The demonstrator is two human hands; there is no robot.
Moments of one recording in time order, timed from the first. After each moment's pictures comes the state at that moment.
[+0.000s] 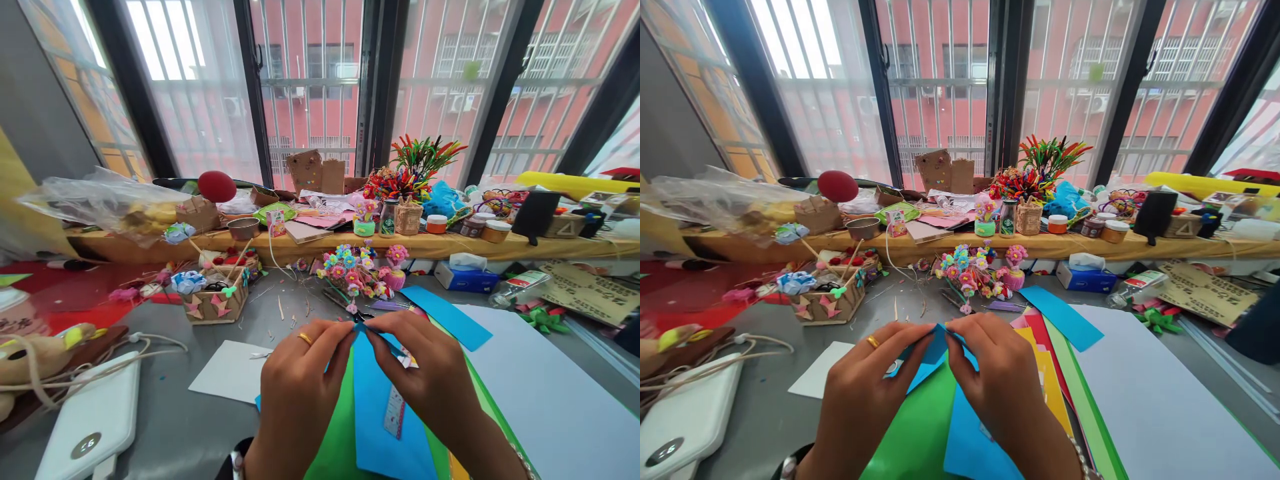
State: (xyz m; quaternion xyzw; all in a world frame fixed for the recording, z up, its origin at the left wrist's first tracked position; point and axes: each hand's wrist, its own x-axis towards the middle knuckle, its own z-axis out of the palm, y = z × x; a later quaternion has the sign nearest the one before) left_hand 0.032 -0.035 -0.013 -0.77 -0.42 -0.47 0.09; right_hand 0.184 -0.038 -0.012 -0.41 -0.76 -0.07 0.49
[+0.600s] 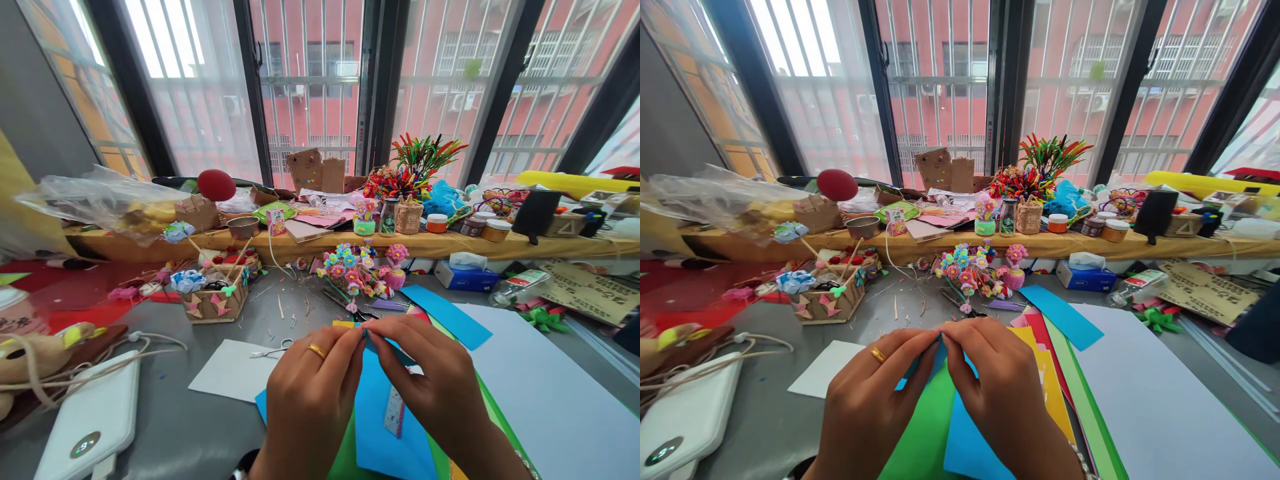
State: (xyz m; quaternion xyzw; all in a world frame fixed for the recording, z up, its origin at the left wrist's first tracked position) left_hand 0.042 -0.042 -0.011 -0.77 -0.38 -0.49 0.16; right_hand 0.182 -0.045 -0.008 -0.40 -0.76 -0.05 0.51
